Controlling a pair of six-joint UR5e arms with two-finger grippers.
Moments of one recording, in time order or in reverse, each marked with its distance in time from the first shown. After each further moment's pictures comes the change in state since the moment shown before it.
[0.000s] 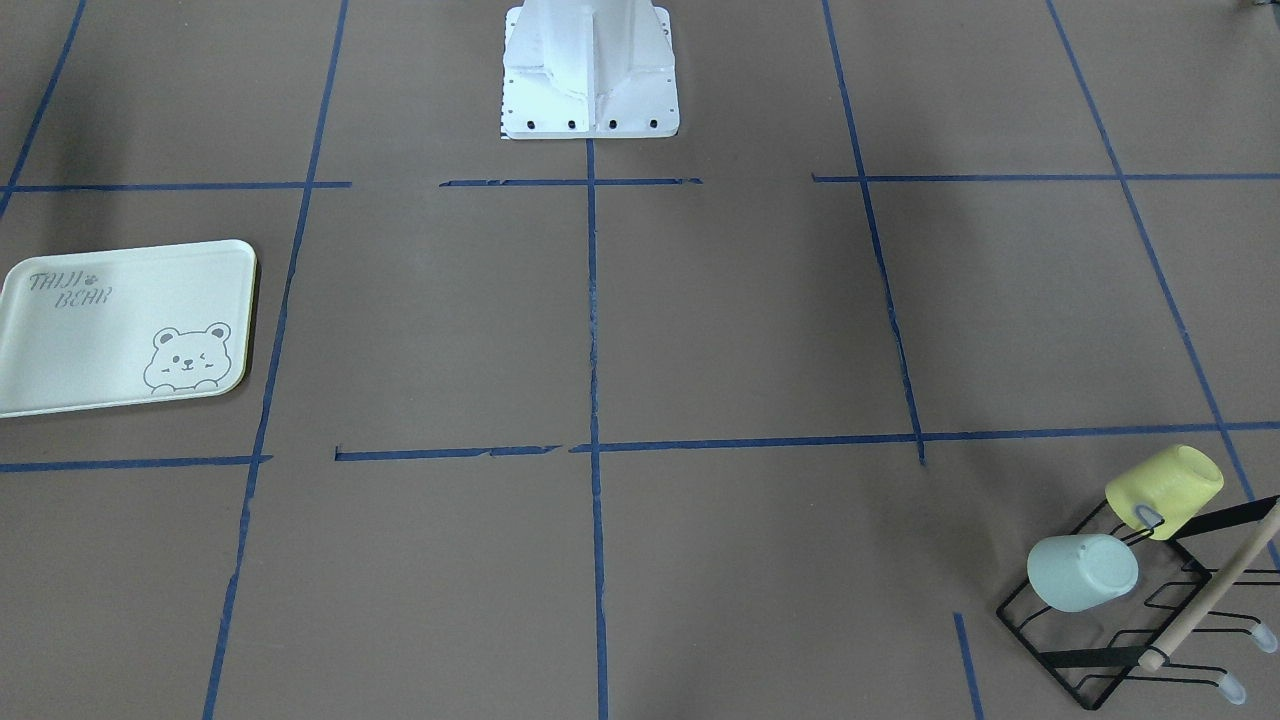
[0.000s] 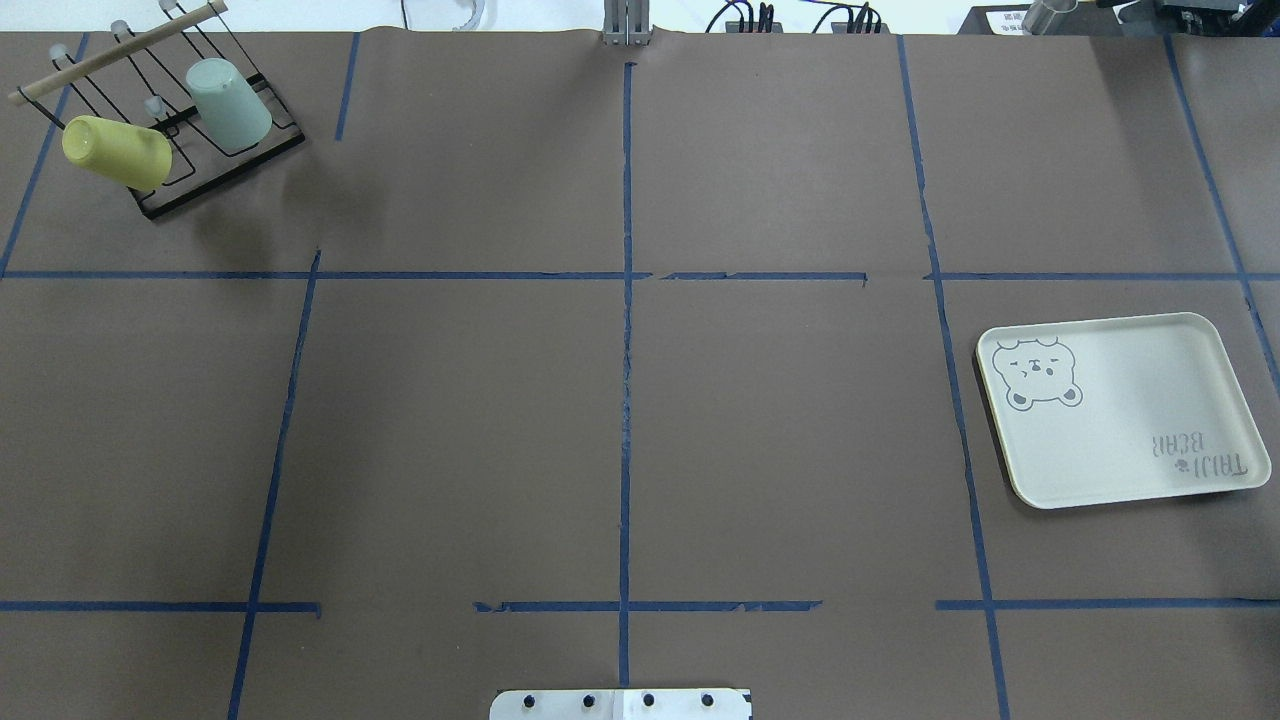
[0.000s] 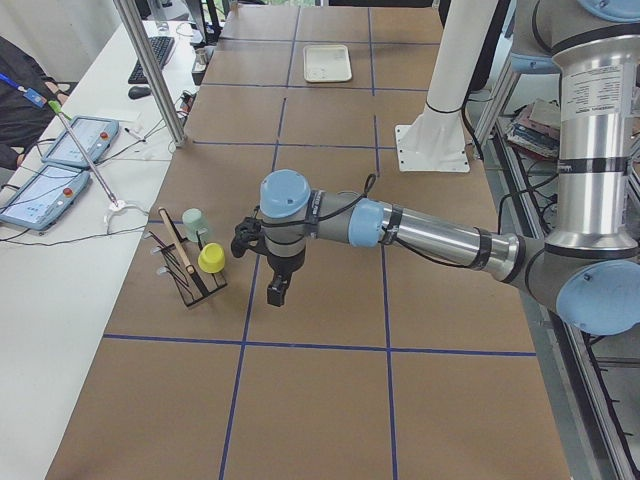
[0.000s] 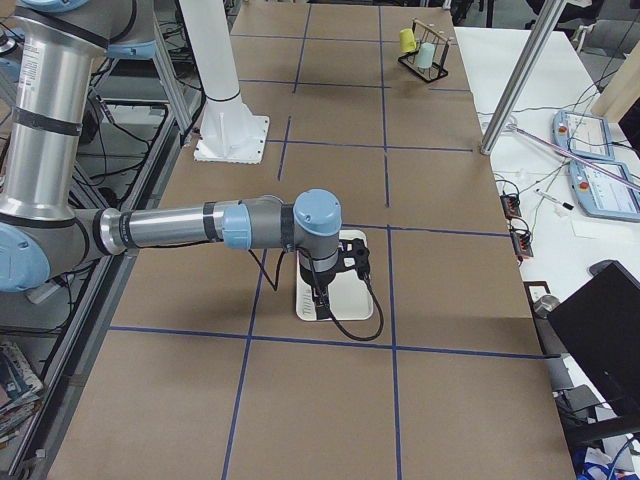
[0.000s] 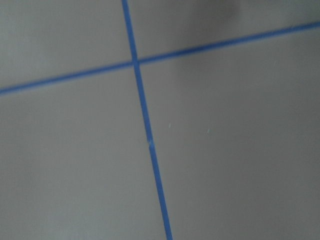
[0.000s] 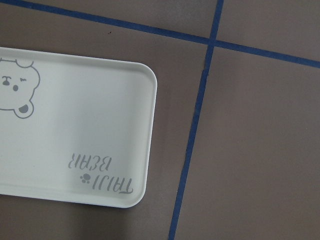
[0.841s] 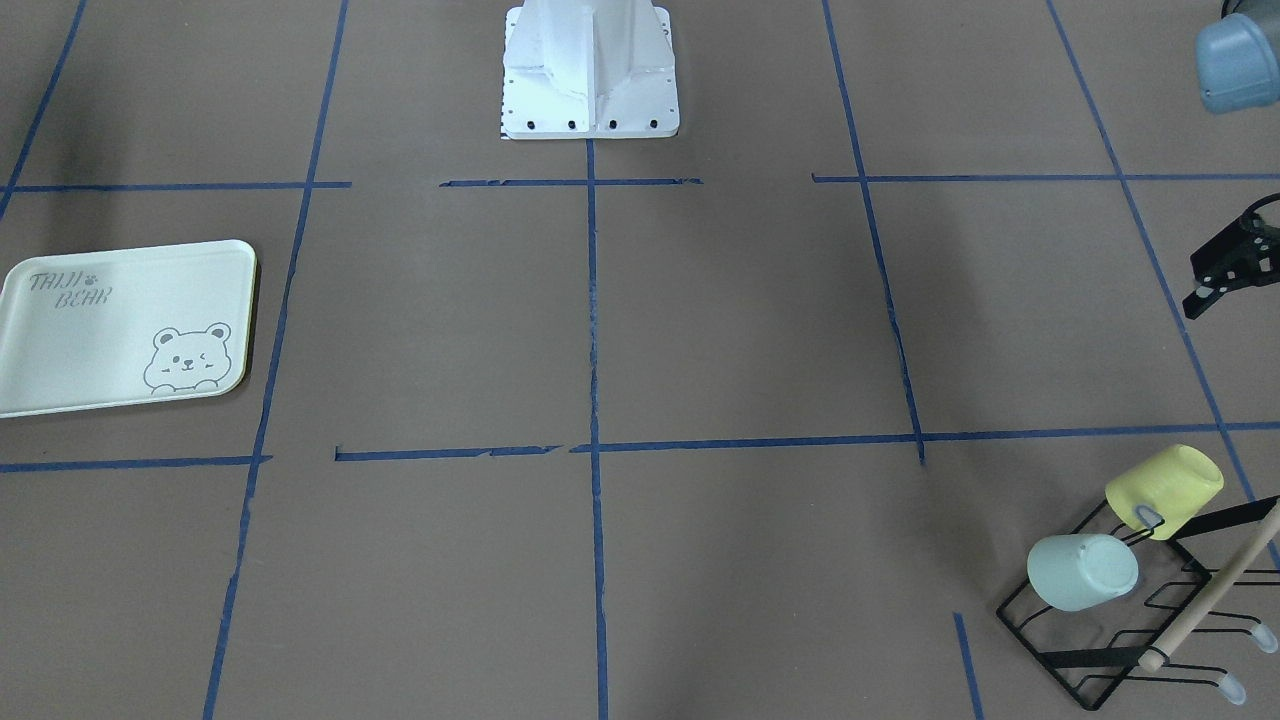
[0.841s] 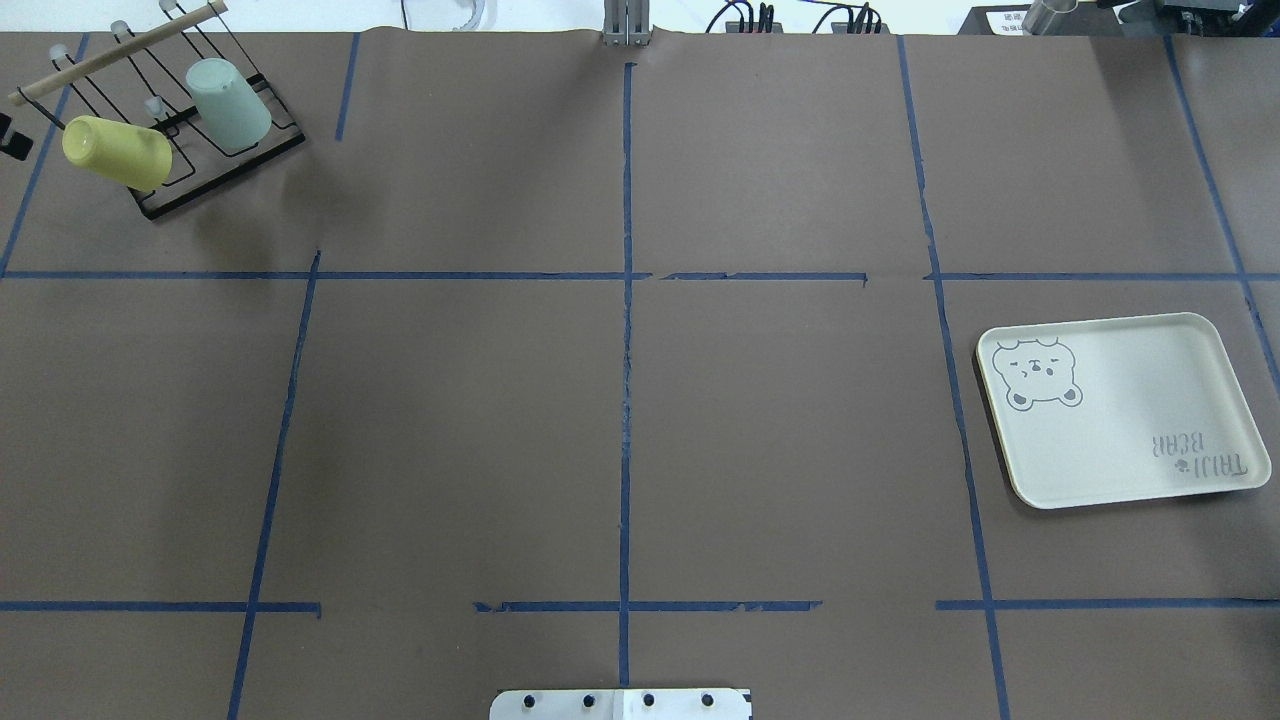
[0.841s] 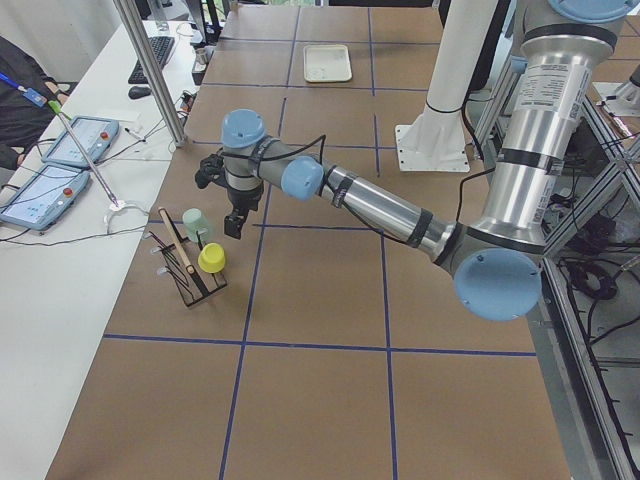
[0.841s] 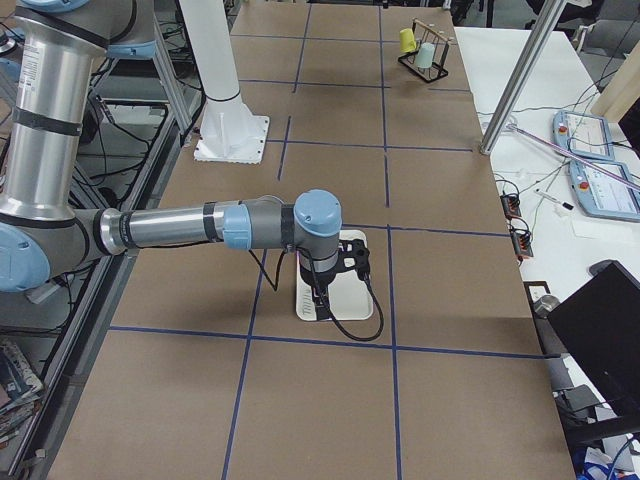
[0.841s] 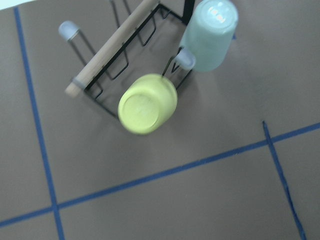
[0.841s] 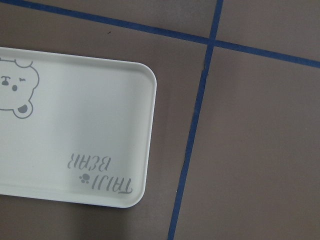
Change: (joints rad) left arm 0.218 -0.305 0.118 -0.123 0.075 -0.254; right arm 0.000 0.000 -0.001 0.000 -0.002 0.000
